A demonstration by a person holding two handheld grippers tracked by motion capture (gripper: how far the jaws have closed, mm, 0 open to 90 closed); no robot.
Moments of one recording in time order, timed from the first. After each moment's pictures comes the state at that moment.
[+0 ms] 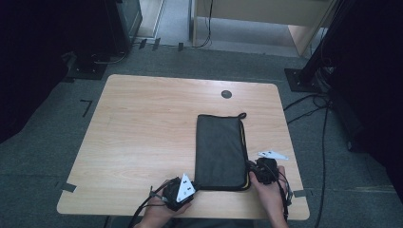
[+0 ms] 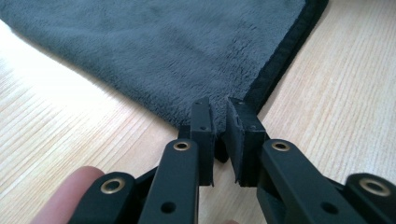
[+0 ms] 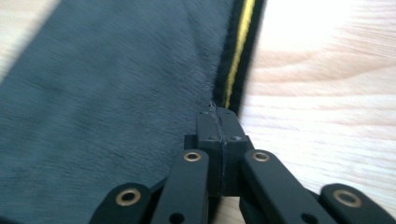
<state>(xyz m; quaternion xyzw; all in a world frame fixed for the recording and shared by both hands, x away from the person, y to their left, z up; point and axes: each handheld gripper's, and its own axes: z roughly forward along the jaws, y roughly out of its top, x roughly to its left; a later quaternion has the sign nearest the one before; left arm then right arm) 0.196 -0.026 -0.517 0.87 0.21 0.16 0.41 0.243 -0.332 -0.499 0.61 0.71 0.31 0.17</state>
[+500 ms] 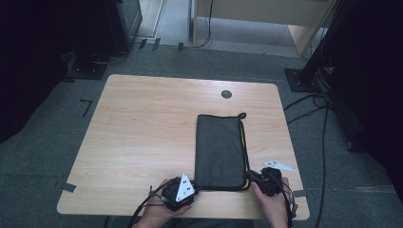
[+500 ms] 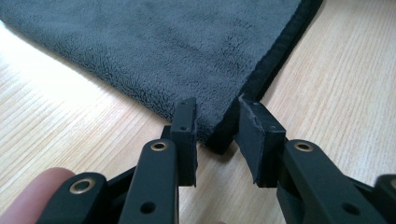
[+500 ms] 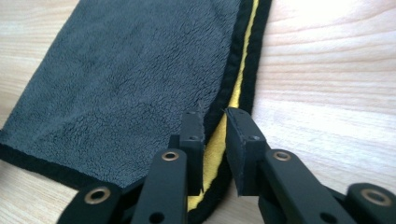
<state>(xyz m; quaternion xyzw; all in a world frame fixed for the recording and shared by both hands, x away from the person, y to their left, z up) 0.196 -0.024 -0.515 0.88 0.22 0.16 0.40 0.212 -0.339 -0.502 0.62 0.69 0.36 0.11</state>
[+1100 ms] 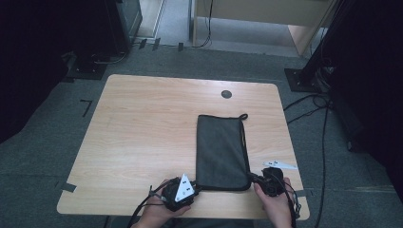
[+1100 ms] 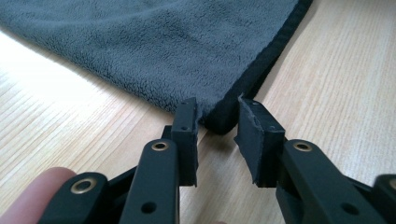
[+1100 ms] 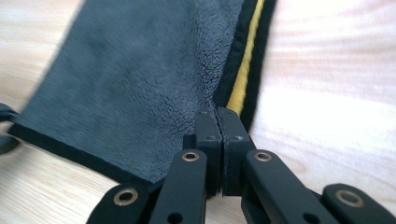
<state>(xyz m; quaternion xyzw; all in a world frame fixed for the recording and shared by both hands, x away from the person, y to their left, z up) 0.196 -0.023 -0.517 0.88 0.20 0.14 0.41 0.208 -0.341 -0.489 0.63 0.70 0.33 0.08</state>
